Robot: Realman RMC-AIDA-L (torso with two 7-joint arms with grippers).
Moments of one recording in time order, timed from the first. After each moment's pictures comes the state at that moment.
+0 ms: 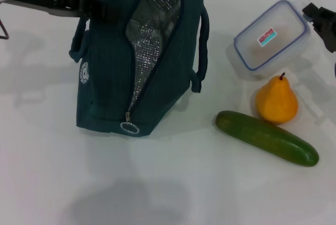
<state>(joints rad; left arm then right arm) -0.63 -2.00 0.76 1.34 2.15 1.81 -2.61 0.62 2.03 -1.01 -0.09 -0.83 -1.16 1.65</state>
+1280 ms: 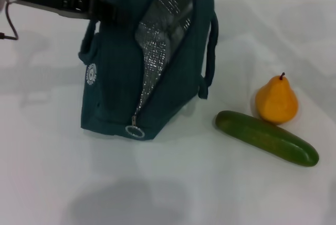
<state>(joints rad) -0.64 -2.01 0.79 1.33 2.13 1.81 -2.61 0.78 2.03 -1.03 -0.12 -0.57 -1.54 1.75</state>
